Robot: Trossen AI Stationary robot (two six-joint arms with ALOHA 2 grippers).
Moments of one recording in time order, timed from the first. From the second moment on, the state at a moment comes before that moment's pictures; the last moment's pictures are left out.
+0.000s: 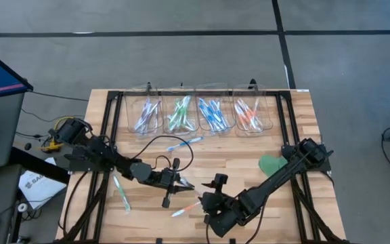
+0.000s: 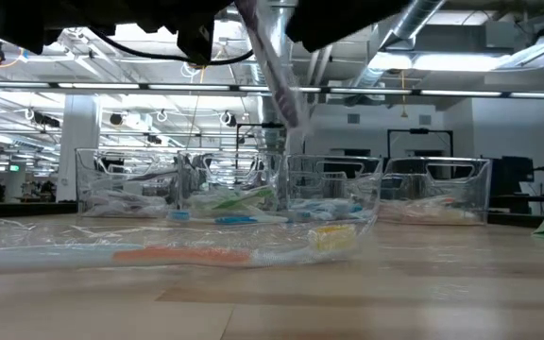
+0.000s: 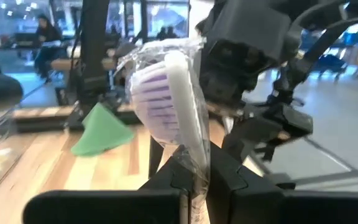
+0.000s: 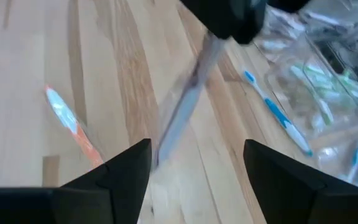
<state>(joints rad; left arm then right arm) -0.46 1.65 0.61 1.05 -0.27 -0.01 0.66 2.00 1.58 -0.68 0.84 0.56</state>
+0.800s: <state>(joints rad) -0.13 0.84 0.61 -0.04 -0.65 0.00 0.68 2.00 1.65 -1.09 0.86 0.91</state>
